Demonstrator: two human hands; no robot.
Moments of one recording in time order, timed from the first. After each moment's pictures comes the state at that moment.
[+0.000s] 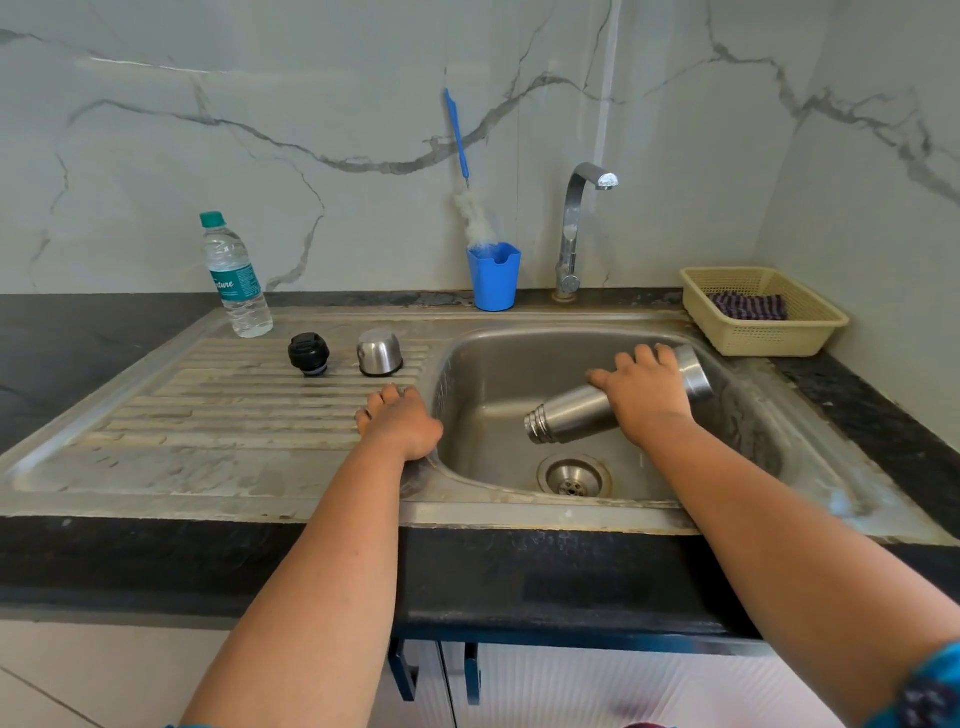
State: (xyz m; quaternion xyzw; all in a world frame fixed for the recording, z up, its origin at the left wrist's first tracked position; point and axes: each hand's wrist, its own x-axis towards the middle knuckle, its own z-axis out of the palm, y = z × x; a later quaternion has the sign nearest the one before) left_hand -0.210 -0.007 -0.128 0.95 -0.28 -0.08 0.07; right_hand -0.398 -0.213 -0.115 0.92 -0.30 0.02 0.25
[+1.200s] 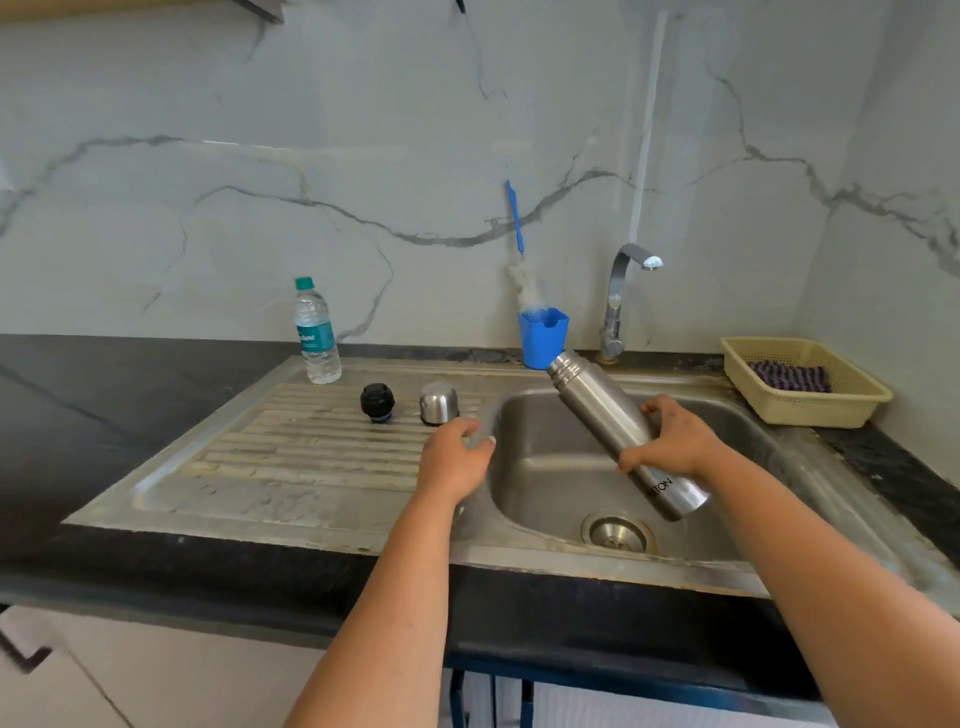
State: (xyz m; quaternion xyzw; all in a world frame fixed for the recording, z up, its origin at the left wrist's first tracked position) left_hand -0.227 0.022 -0.110 0.84 -0.25 -0.07 0.48; right_hand -0.400 -0.194 -0.073 0.88 -0.35 0.11 -0.30
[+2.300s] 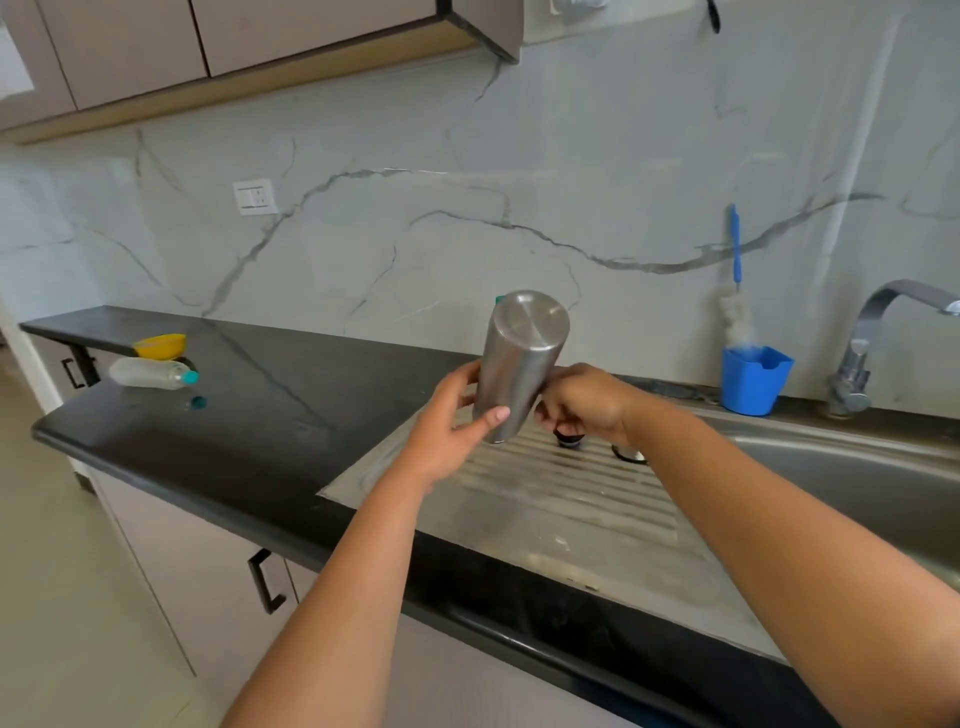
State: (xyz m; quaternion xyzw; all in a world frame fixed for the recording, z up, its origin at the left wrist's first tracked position) left_hand -0.104 0.242 -0.044 0.75 -0.36 0.03 0.56; right_hand -0.183 0.058 0.016 0.84 -0.09 0.01 -0.53
